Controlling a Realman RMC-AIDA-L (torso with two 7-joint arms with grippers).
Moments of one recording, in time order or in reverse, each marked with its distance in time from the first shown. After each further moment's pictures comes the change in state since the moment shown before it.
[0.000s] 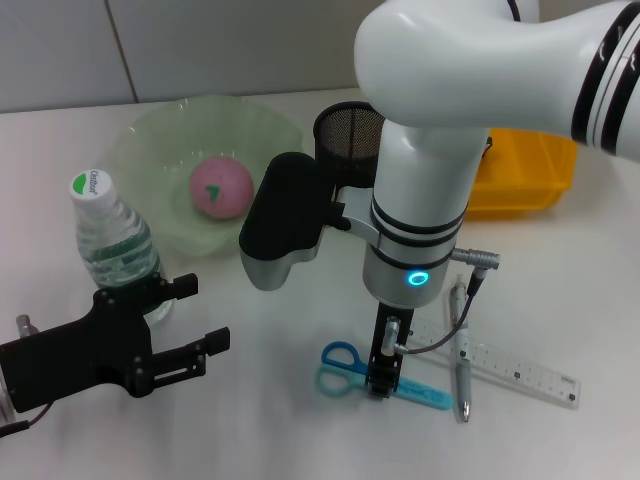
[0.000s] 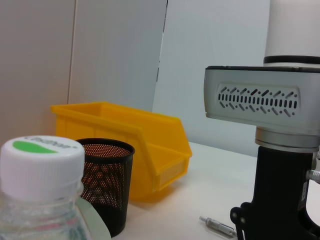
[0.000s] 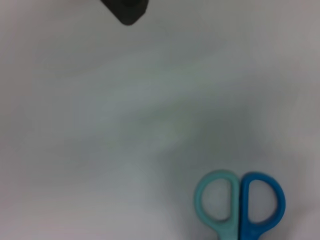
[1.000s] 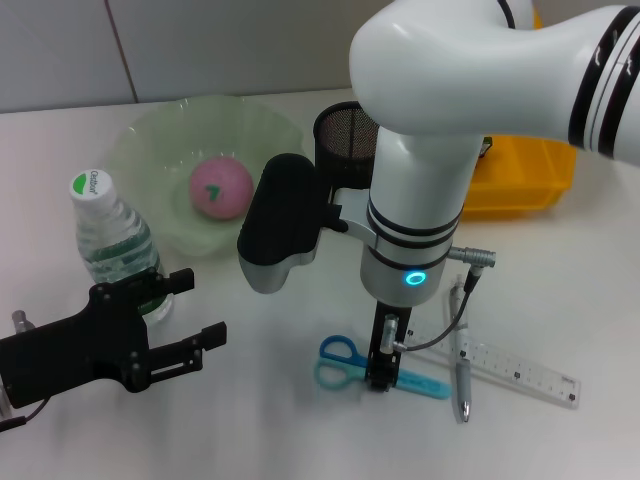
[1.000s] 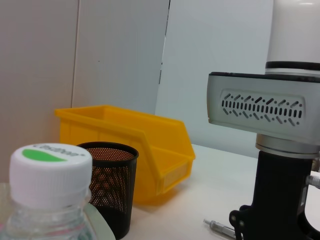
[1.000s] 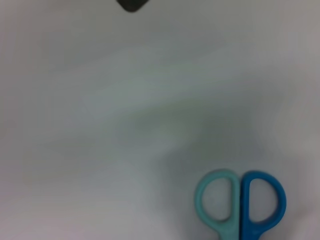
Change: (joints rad) left arm 0.000 0.000 -0.010 0.009 0.000 0.003 -0.002; right arm 0.004 0.000 -0.026 -0.001 -0.008 0.025 -0.003
